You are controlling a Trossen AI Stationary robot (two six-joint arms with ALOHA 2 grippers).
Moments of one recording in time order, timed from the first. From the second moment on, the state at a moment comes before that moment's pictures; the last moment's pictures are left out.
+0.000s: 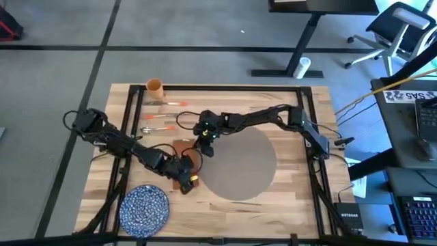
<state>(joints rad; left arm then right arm) -0.42 1.56 0.82 -0.34 -0.20 -0.99 -0.18 2.28 1.51 0.03 -0.52 0.05</state>
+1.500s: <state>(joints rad) -0.61 1.70 0.80 -0.38 -0.30 -1.33 -0.20 2.31 1.51 0.05 -0.49 0.10</state>
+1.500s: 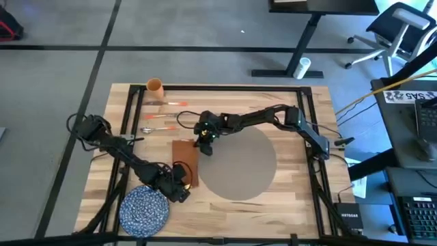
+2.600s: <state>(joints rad) -0.55 1.61 0.79 -0.42 -0.29 -1.20 -0.25 2.31 1.51 0.05 -0.44 0.15</state>
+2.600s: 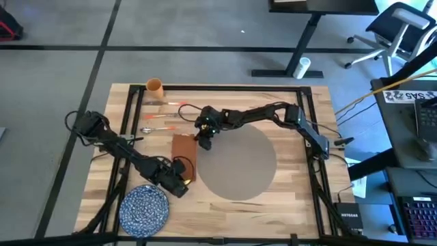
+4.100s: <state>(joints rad) -0.54 1.44 0.90 -0.47 -0.33 -0.99 -0.25 2.31 1.76 -0.14 -0.56 0.06</state>
